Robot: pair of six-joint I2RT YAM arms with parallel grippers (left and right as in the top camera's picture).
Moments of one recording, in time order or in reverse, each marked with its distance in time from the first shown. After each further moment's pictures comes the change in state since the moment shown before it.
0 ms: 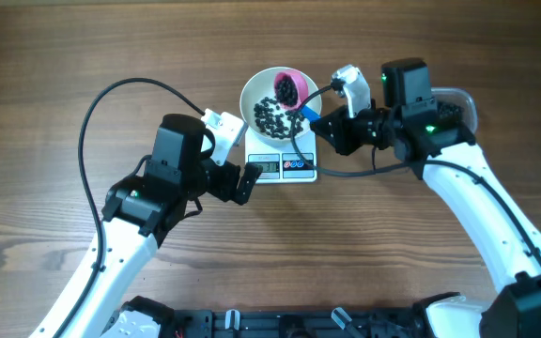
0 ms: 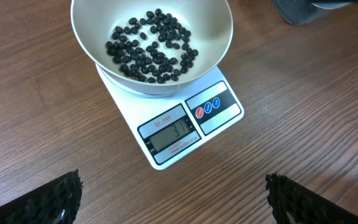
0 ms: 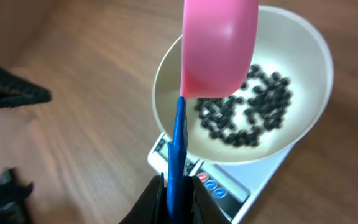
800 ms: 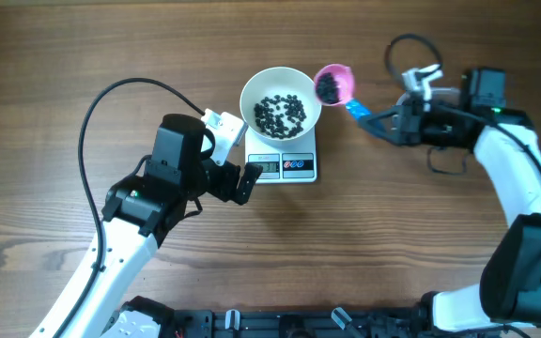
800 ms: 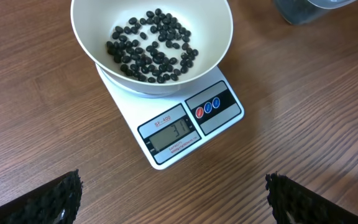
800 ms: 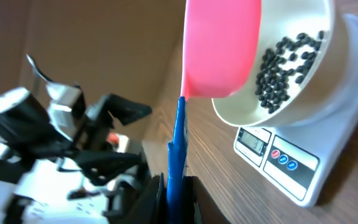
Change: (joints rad) left arm 0.000 0.000 0.000 0.000 0.000 0.000; right arm -0.390 0.160 -0.010 -0.191 -0.719 -0.034
